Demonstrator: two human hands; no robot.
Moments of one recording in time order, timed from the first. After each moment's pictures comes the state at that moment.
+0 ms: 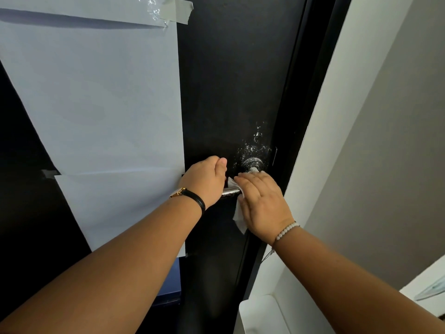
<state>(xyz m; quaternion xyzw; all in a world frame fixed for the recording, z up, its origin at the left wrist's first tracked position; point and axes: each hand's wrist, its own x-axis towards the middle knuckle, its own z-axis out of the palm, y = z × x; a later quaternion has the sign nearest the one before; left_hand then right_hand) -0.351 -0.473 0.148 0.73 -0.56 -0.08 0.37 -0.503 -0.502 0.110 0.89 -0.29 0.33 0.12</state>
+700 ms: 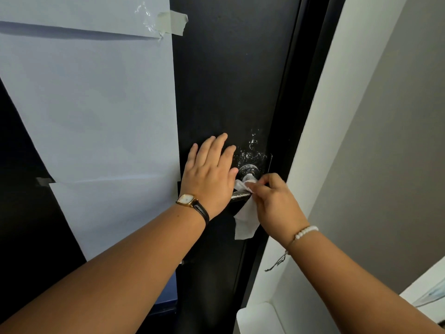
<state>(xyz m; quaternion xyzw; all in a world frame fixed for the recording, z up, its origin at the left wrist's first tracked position) -0.364 -0.470 0.154 0.67 -0.63 0.27 0.29 -0.520 -0.498 0.137 0.86 -0.39 0.34 0.00</state>
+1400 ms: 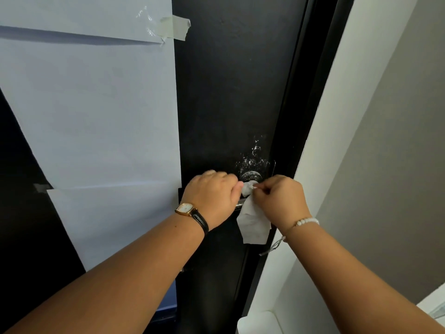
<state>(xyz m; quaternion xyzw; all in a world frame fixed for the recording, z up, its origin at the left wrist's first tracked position) -0.364 -0.464 0.156 0.65 -0.69 0.19 0.25 -0.506 -0.511 0.167 0.78 -0.51 0.35 -0.09</state>
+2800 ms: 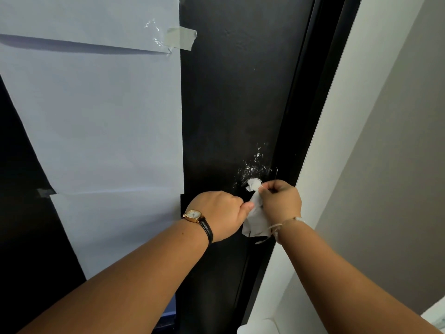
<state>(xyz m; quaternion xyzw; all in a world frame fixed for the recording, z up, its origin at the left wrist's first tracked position) -0.368 -0.466 0.154 0.65 -0.74 0.08 0.13 -0.492 -0.529 0.155 0.60 -0.56 0.46 -0.33</state>
